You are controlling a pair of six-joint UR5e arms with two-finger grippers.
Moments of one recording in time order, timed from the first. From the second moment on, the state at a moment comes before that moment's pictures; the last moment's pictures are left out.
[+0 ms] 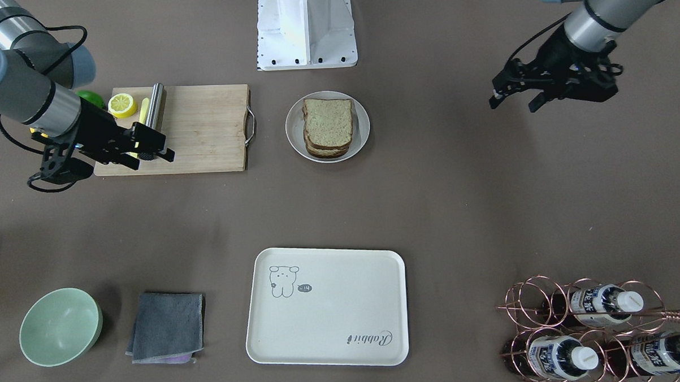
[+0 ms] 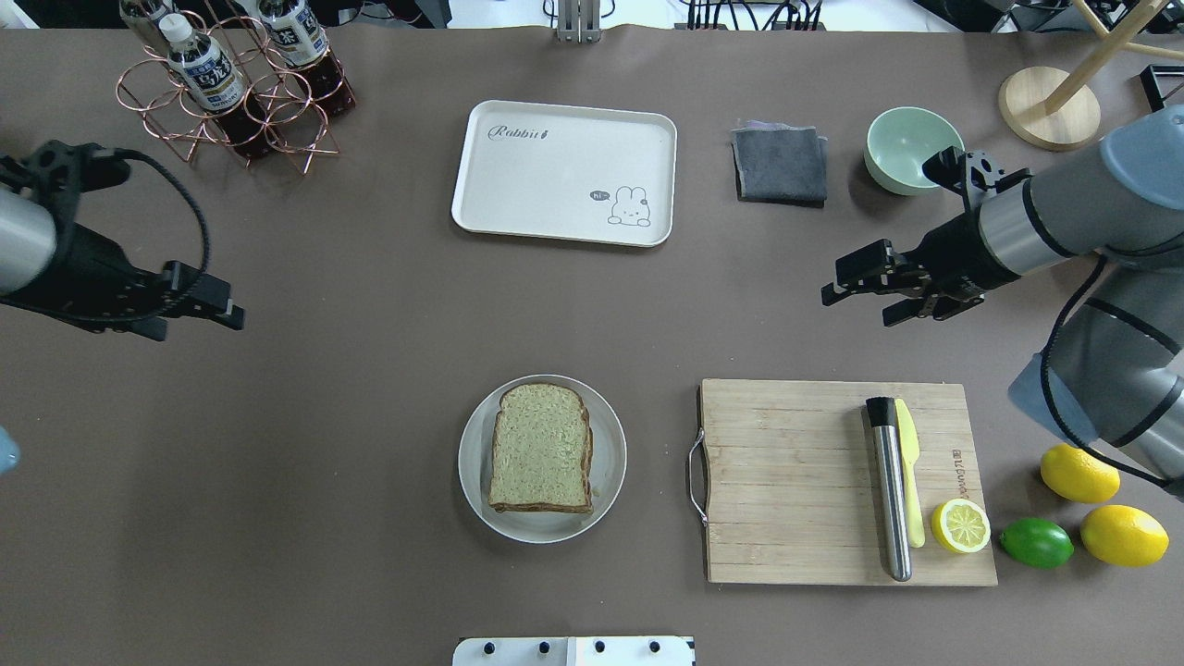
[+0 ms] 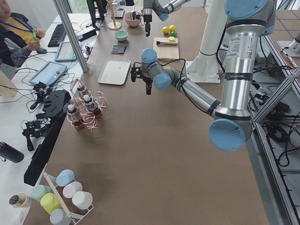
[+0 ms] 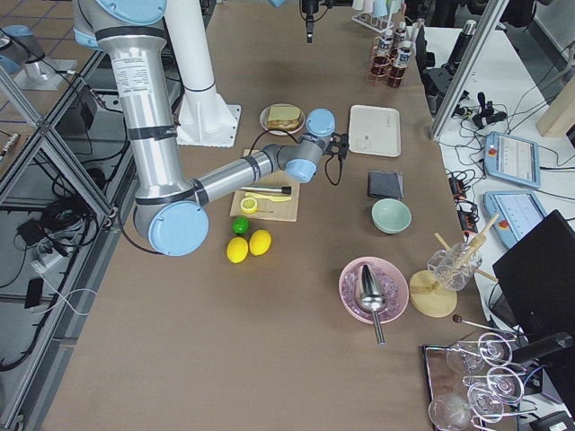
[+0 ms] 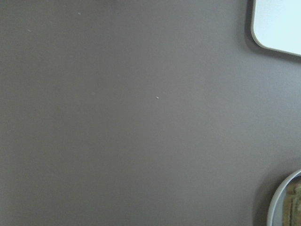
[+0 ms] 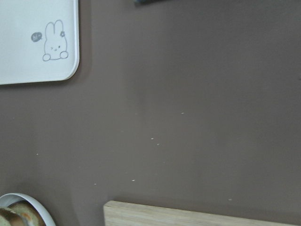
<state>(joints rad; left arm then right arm) -0.83 -1.69 -2.05 -1.87 -2.22 -1.14 0.91 -1.42 1.74 -0.87 2.39 1.24</state>
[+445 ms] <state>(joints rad) -0.53 -1.88 -1.94 -1.87 -1.97 -1.33 1.03 -1.61 1.74 -0.87 2.41 0.95</state>
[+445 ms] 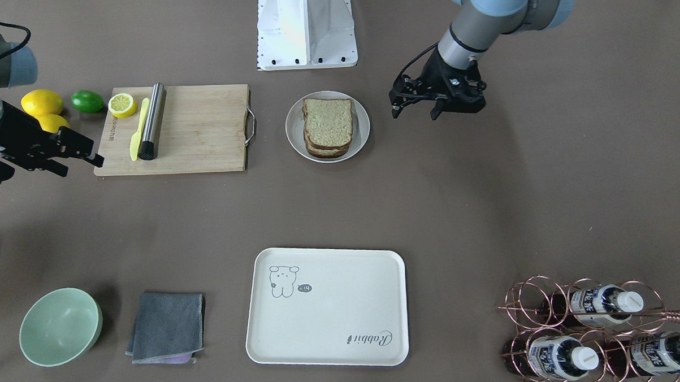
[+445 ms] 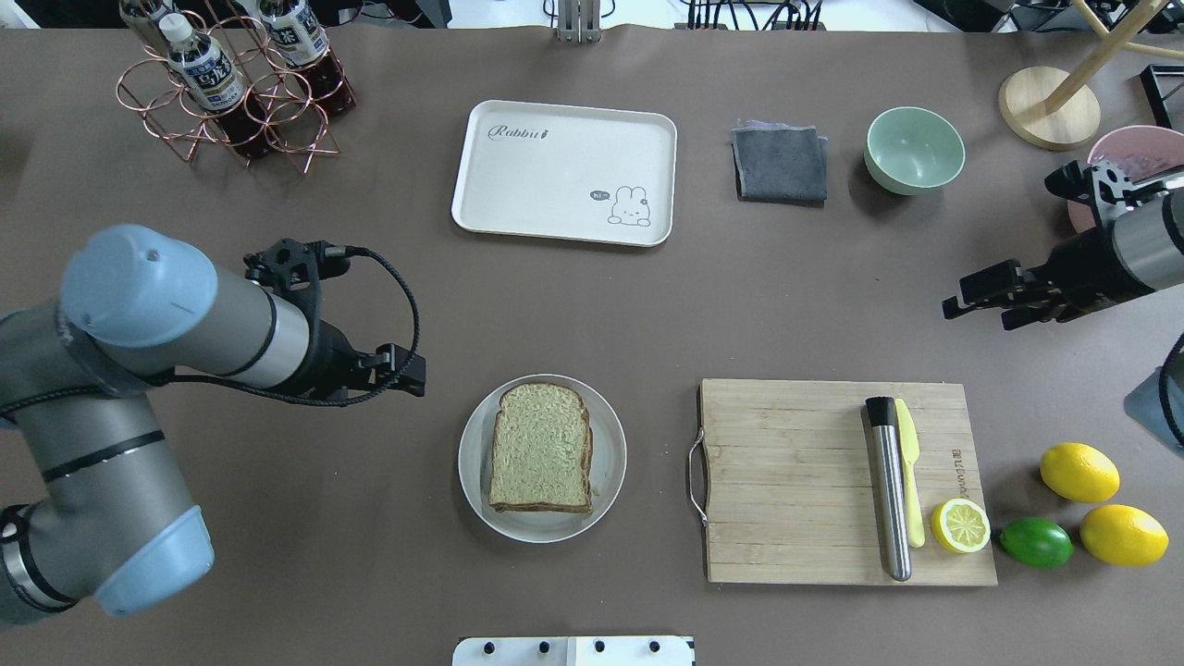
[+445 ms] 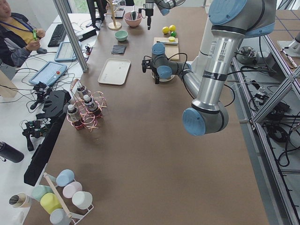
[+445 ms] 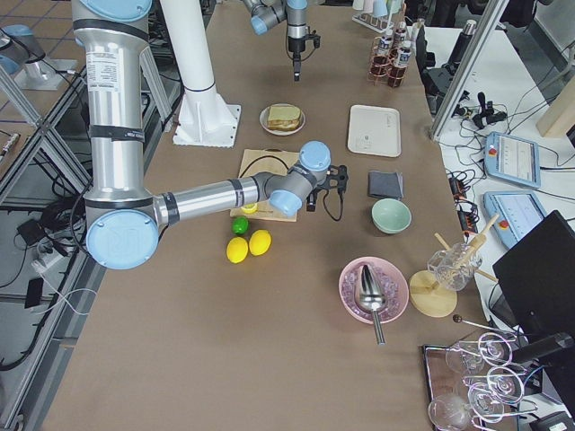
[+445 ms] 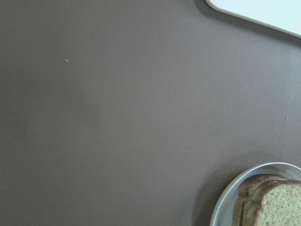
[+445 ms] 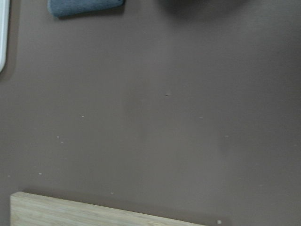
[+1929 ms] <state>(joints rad) -0.39 -1.95 -1.78 -1.99 -1.90 -1.42 1.31 -1.79 1.75 -1.12 2.41 0.31</state>
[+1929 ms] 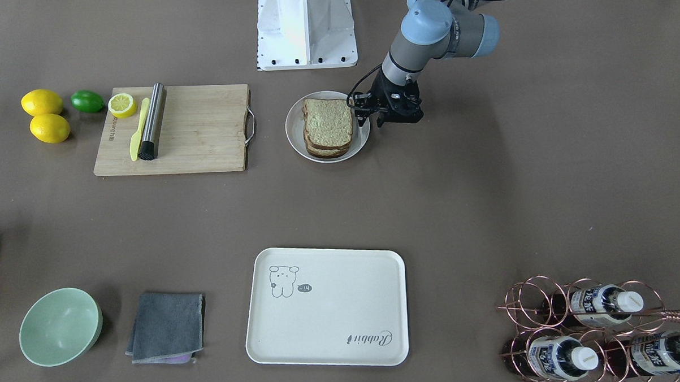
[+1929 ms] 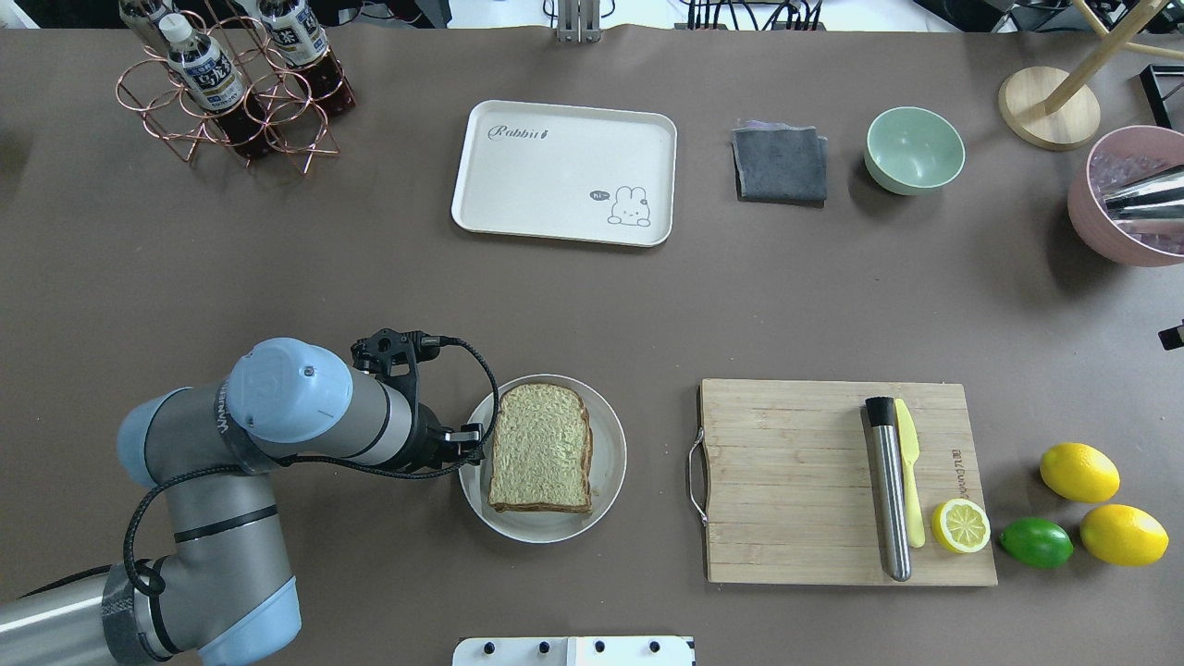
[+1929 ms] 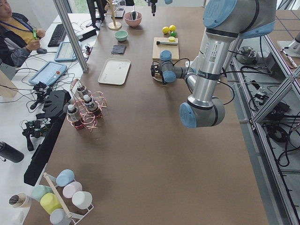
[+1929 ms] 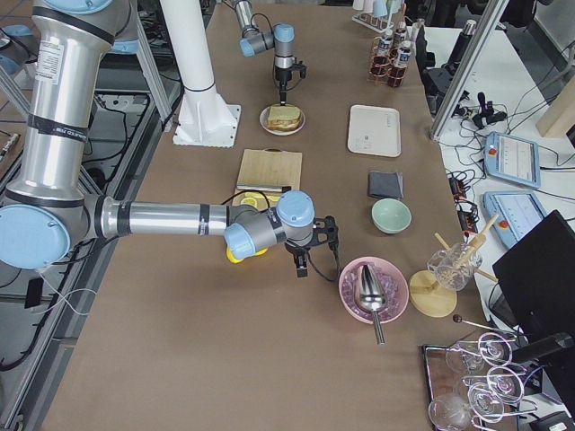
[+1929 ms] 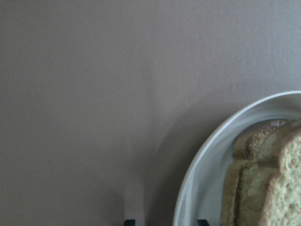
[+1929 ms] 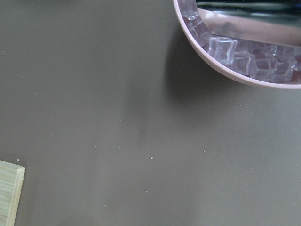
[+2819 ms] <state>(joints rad) -0.39 -1.97 -1.78 -2.06 -1.90 -1.52 1.30 -1.79 1.75 -1.13 2.41 0.30</state>
